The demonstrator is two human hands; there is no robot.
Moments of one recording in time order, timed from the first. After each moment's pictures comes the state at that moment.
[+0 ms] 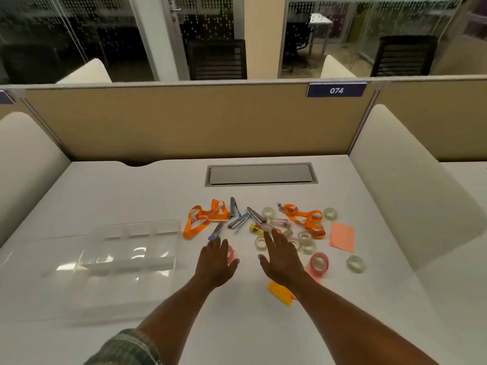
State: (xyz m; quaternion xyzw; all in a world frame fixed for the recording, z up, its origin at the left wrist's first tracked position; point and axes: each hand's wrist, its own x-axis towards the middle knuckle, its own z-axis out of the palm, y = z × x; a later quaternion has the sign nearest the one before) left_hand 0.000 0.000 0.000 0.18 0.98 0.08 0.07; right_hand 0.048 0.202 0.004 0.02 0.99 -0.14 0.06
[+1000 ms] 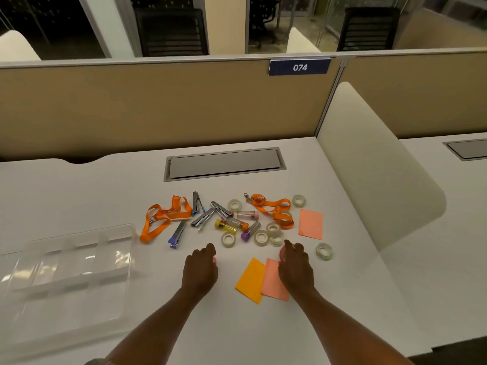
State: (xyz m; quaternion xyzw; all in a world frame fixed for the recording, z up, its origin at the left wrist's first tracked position) left_hand 0.005 0.062 -0.025 0.17 0.97 0.15 0.09; right_hand 0.092 0.302 -0.052 0.27 0.95 -0.16 0.07
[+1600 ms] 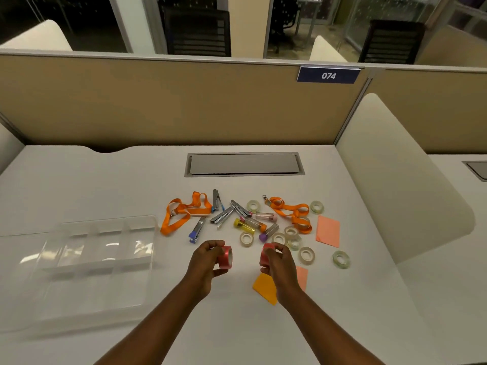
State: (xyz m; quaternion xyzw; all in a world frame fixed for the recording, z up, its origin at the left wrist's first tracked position) left_hand 0.003 0.031 0.032 -0.22 0.63 0.69 0.28; right_hand 0.065 0.202 0.016 0.41 0.61 -0.68 0.00
